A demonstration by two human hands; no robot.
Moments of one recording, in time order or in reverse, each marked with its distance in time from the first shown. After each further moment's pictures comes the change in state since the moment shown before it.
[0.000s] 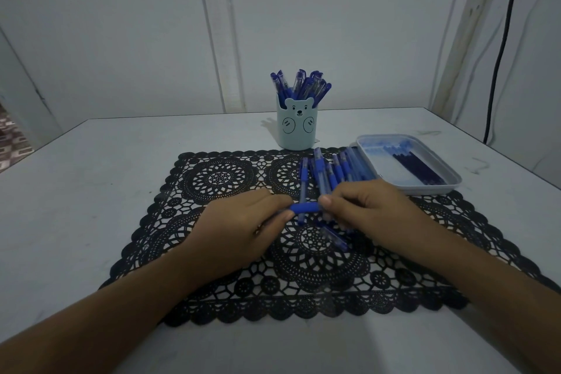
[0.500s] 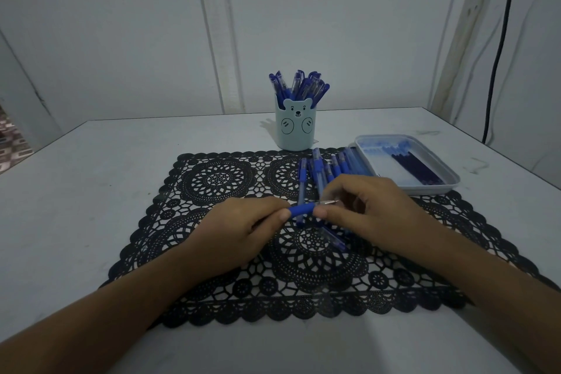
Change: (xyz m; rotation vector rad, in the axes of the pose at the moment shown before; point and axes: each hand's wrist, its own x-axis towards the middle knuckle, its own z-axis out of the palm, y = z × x) left_hand 0.002 -0.002 0.000 -0.267 -0.120 -0.163; right_hand 0.000 0.003 -0.003 -0.114 0.036 -0.172
